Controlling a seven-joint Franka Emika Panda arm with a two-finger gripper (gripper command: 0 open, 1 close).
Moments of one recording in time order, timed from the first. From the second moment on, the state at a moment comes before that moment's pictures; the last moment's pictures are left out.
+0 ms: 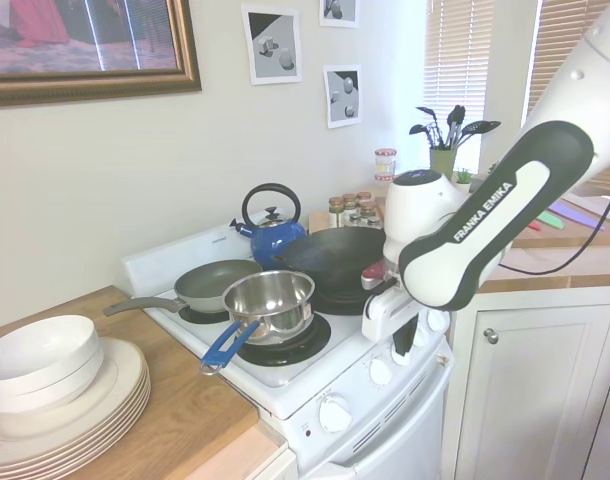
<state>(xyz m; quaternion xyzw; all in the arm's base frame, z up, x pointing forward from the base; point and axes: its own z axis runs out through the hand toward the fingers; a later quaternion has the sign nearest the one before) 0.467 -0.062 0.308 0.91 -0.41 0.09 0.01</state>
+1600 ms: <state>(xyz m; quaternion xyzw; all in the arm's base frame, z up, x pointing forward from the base) 0.423 -0.063 0.340 0.91 -0.40 0.09 -0.02</state>
